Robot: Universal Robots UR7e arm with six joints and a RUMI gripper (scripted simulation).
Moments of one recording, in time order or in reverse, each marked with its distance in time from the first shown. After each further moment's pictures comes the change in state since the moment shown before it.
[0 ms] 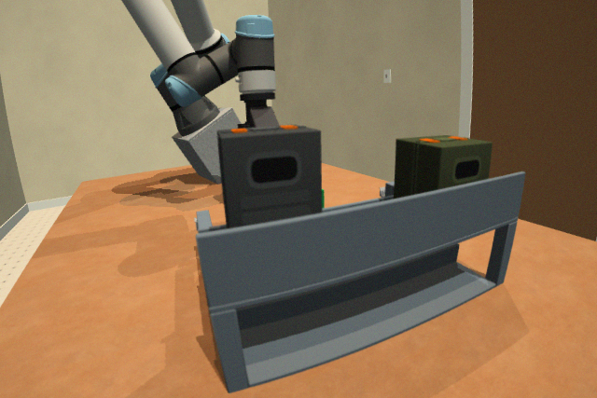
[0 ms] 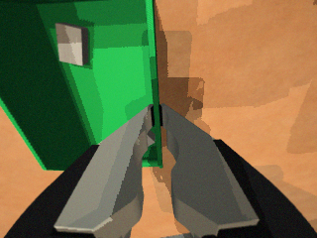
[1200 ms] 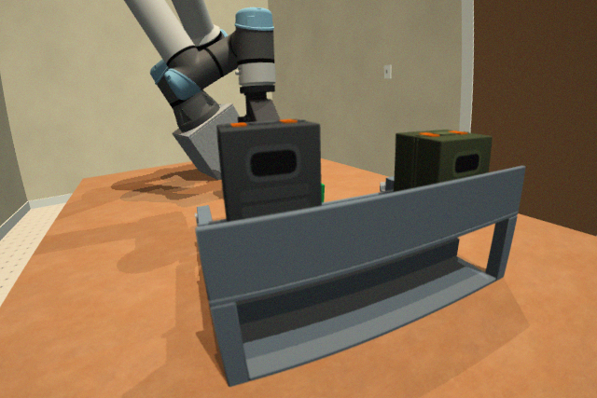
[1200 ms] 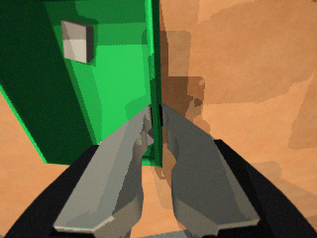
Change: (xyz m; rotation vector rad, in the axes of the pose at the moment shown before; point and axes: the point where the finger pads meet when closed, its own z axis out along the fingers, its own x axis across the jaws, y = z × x) arm -0.001 0.002 -0.006 -0.003 -0.001 -0.004
